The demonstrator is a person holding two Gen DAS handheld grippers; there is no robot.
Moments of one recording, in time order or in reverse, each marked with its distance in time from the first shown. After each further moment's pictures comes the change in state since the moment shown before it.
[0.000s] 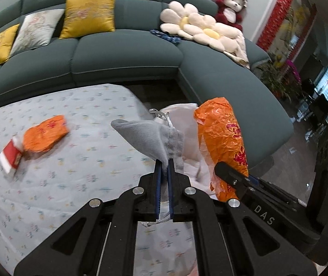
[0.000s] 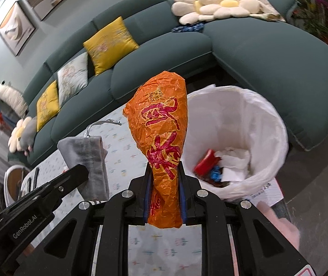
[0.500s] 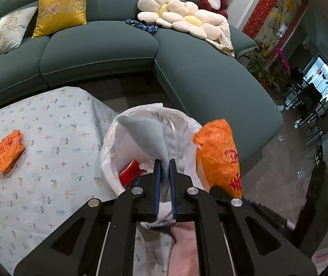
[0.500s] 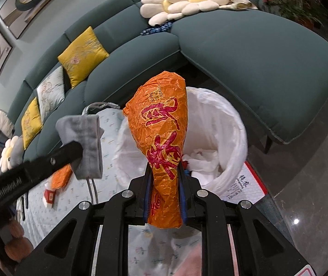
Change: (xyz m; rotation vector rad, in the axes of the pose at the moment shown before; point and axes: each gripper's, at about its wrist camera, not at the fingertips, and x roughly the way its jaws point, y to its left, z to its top) left arm 0.067 -0.061 0.040 0.028 0.071 -0.072; right arm 0.008 -0.082 0.020 0.117 0.002 -0.076
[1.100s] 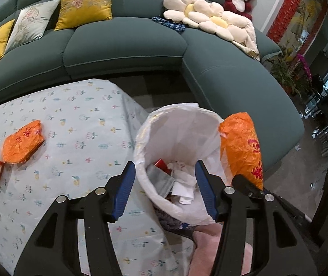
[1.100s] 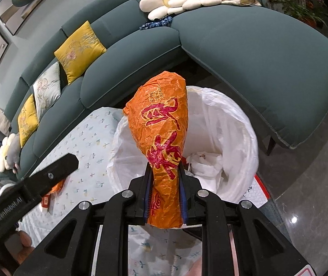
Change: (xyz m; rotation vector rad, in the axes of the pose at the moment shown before) left arm 0.006 0.041 -0.006 -0.071 -0.001 0.127; right arm 0.032 0.020 0.013 -0.029 0.033 -0.006
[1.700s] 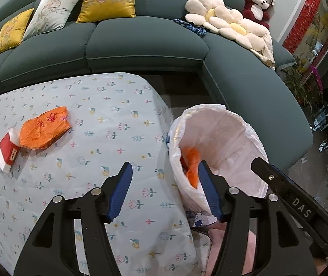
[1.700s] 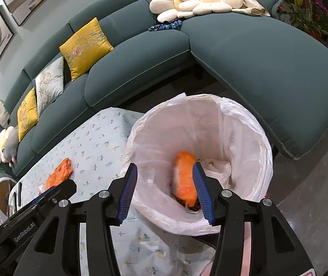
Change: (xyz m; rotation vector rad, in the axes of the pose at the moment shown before) left arm -0.019 0.044 -0.015 -0.079 -0.014 0.064; right arm -0.001 0.036 0.002 -0.054 -0.020 -0.014
